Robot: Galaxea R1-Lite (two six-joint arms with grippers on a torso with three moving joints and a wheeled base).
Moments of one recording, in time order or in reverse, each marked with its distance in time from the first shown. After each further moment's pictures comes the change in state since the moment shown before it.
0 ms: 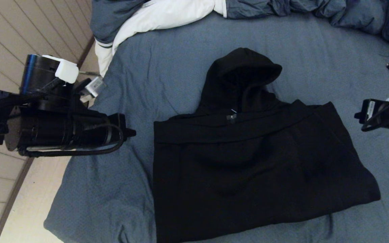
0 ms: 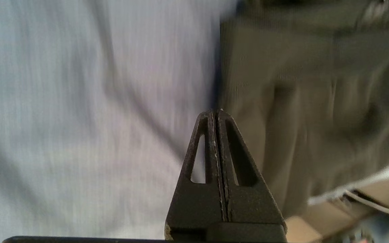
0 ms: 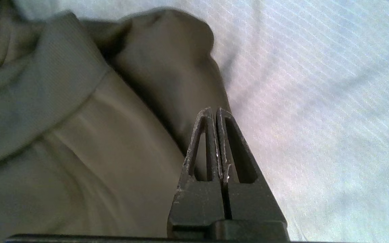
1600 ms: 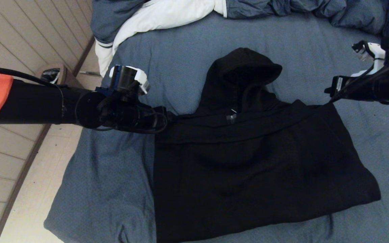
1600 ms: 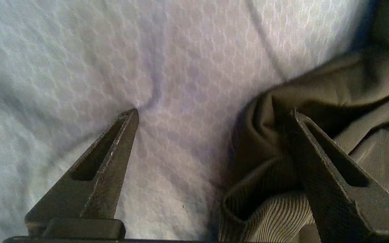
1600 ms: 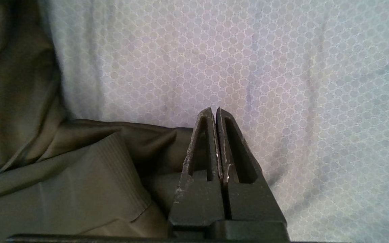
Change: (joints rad) left arm -0.021 0.437 -0.399 -0.034 0.028 0.021; right arm 0.021 0.286 -0.376 0.000 0.119 -0.066
